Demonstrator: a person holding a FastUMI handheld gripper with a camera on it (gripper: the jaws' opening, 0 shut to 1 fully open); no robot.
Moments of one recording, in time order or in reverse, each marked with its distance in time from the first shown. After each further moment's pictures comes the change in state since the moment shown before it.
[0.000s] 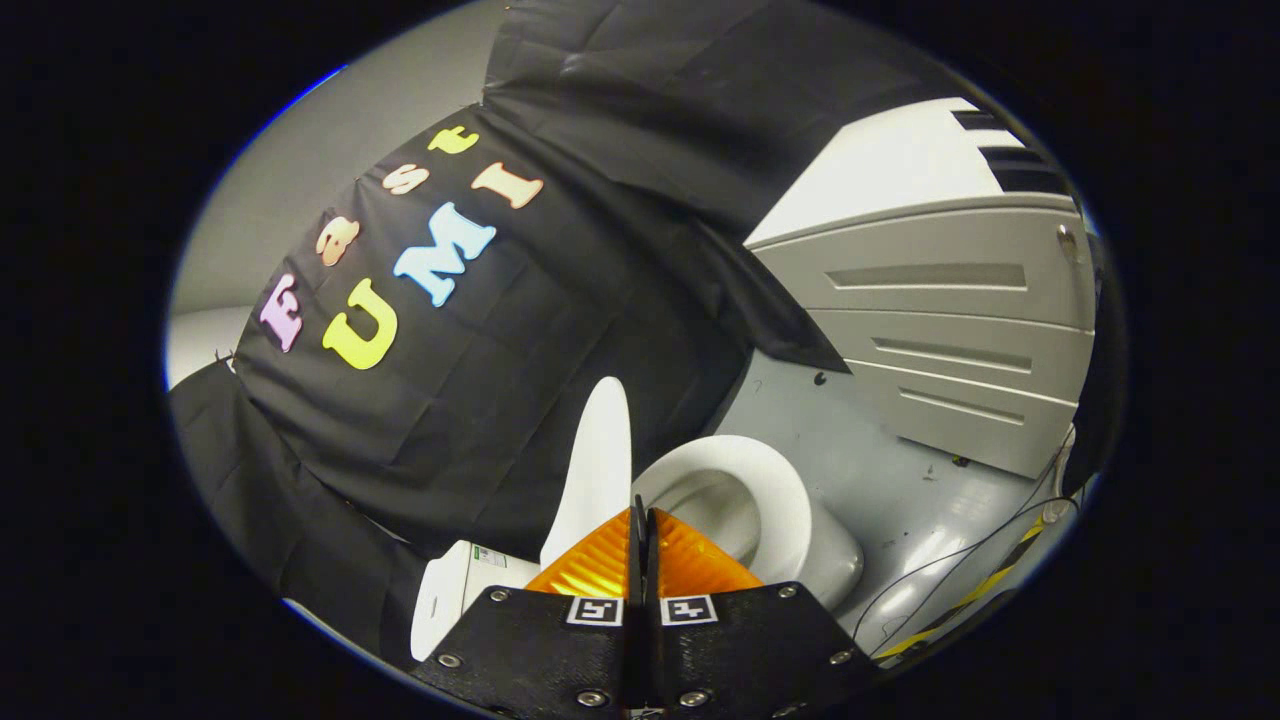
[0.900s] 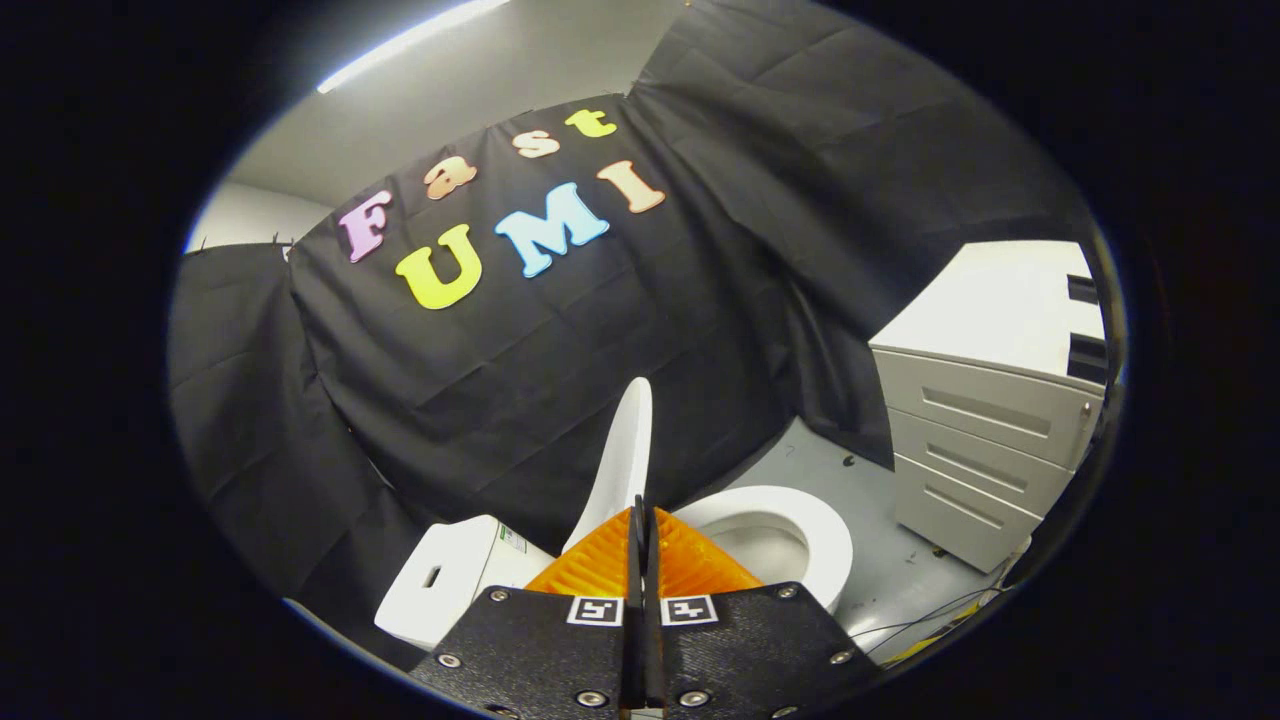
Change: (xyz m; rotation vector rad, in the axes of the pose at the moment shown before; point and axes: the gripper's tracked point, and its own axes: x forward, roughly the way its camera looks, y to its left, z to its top) arm -0.026 0.120 0.005 -0.348 -0.074 0.066
